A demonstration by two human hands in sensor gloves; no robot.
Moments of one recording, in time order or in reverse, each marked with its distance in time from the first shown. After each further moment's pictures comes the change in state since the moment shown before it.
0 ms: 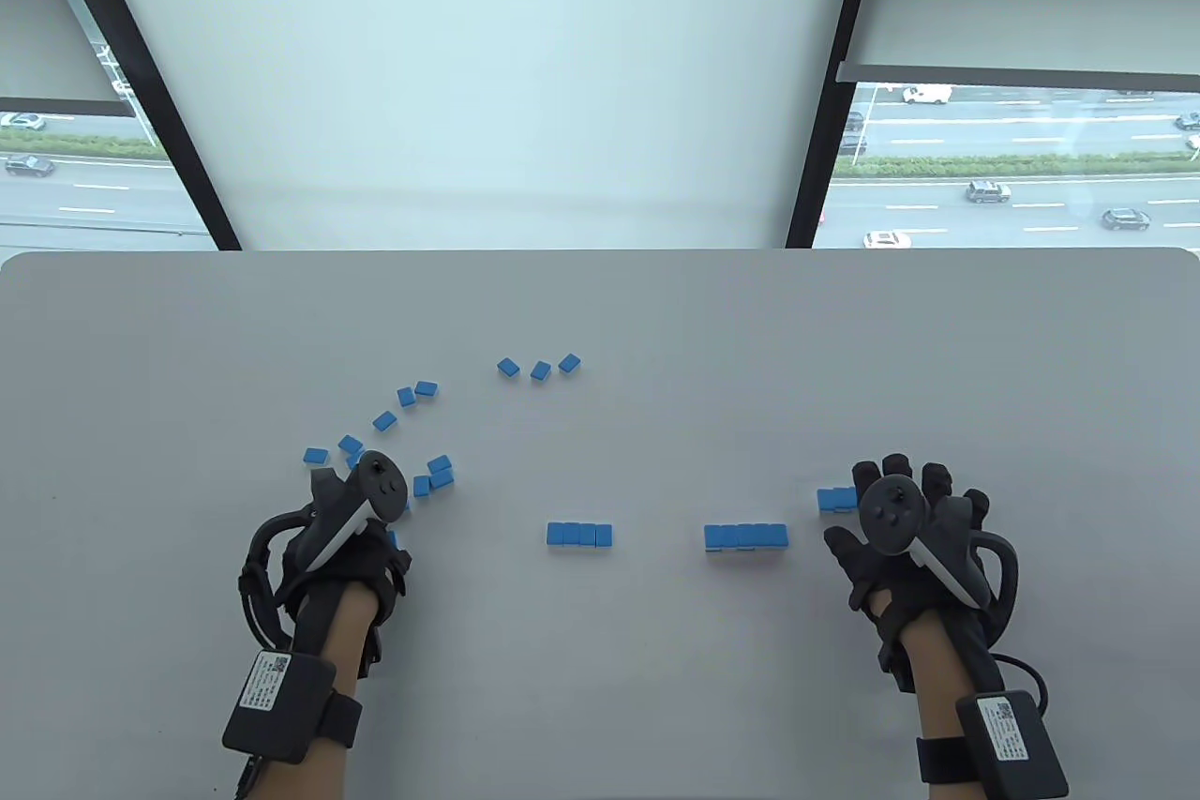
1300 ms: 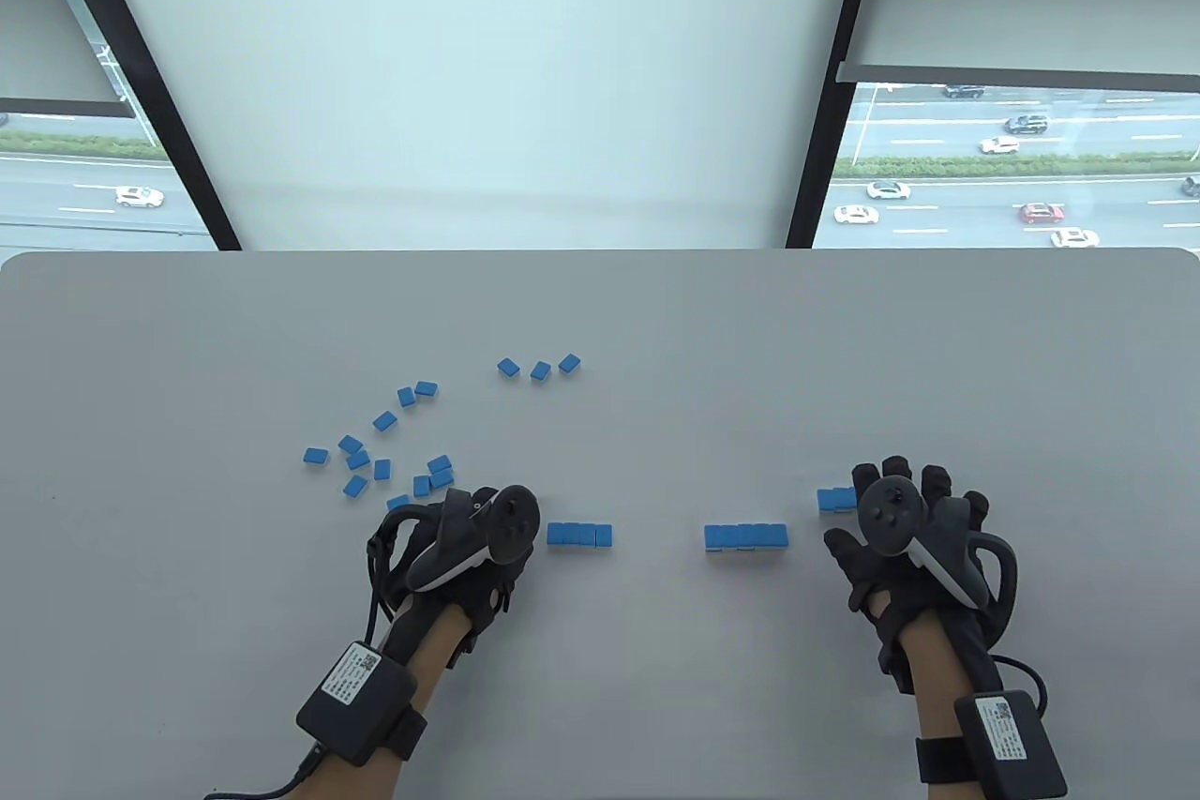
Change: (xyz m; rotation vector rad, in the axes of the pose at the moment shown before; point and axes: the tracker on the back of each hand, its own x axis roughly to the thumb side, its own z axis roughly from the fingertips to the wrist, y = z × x) left_hand 0.112 -0.003 0.039 0.305 -0.497 -0.049; right_hand 0.001 0.000 0.001 0.009 0.004 0.006
